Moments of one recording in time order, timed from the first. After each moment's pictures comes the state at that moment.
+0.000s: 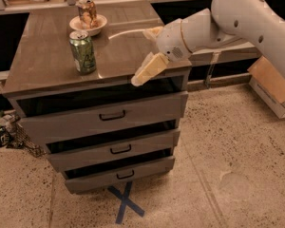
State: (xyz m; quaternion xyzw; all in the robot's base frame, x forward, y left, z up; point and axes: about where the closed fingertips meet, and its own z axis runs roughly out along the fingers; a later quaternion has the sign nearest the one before) arm 0.629 -0.005 0.910 -0.60 0.64 0.22 0.43
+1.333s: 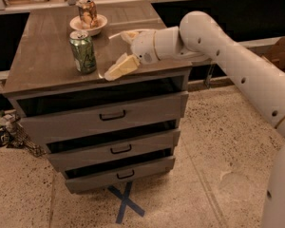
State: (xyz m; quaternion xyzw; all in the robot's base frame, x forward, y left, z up) arm 0.688 0.072 0.885 -0.56 0.59 0.30 0.50
